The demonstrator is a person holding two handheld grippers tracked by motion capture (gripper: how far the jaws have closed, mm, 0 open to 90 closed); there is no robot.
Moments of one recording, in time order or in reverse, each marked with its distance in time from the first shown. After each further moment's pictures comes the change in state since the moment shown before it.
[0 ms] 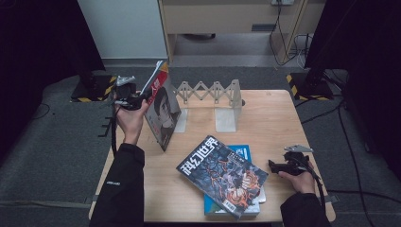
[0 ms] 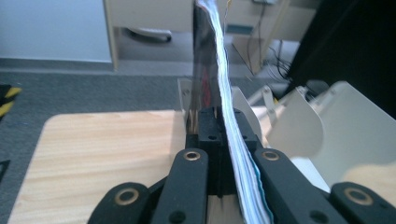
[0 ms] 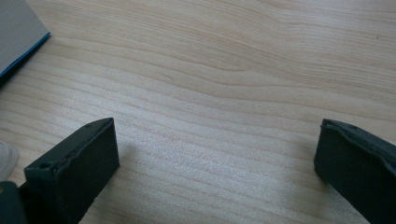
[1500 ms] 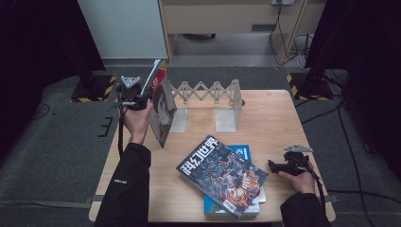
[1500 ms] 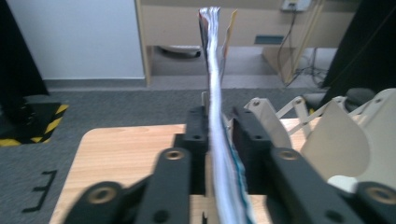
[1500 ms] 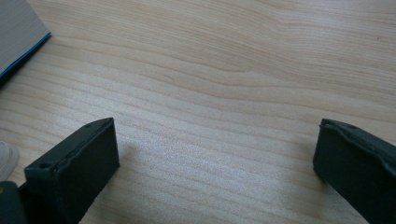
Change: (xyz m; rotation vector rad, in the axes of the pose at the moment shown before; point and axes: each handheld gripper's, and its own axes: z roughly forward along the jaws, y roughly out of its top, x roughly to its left) left arm -0.011 -0.007 0.008 -0.070 0.122 0.071; right arm 0.000 0.000 0.000 -0.001 0.000 0.000
